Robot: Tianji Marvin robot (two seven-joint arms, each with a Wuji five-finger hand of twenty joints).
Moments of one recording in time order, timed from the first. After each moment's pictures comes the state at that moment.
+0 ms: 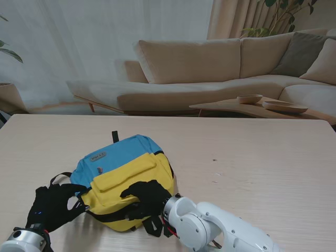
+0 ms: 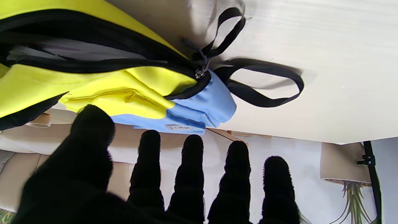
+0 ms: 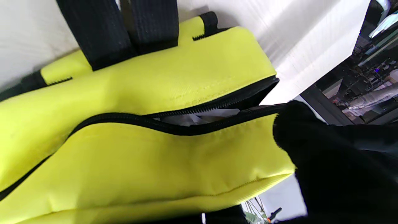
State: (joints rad) left arm 2.31 -1.10 -1.67 -2.11 1.01 0.10 0.04; right arm -1.33 -1.10 0.56 -1.70 -0.56 0.21 0.13; left_hand 0.66 -0.28 0.34 -0.08 0.36 -0.03 0.50 0.50 0.48 0.15 0.30 0.47 0.30 0.33 0.36 0.62 -0.08 0.42 0.76 0.69; right_hand 0.32 -0.50 0.89 -0.08 0.34 -0.05 0.43 0.27 0.27 0.00 0.47 0.27 0.21 -0.07 0.19 0.18 -0.06 0.04 0.72 0.09
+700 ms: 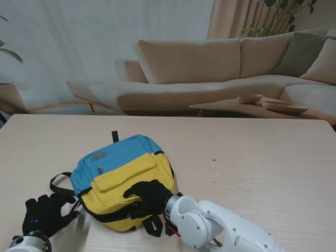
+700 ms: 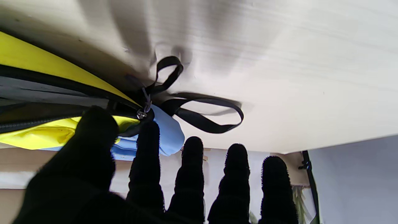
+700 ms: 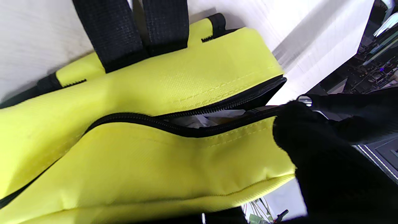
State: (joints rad) left arm 2.29 -1.10 -1.61 -2.03 1.04 0.31 0.06; right arm -1.33 -1.10 0.58 -1.70 -0.56 0.22 0.15; left_hand 0.68 -0.27 0.36 -0.08 0.46 -0.04 0.52 0.53 0.44 0.15 0.32 0.49 0.27 0.31 0.36 0.62 -0.08 0.40 0.76 0.70; right_hand 0.32 -0.50 0.89 -0.08 0.35 -0.03 0.44 0.27 0.28 -0.01 0.47 0.27 0.21 -0.07 0.19 0.18 -0.06 -0.03 0.72 0.09
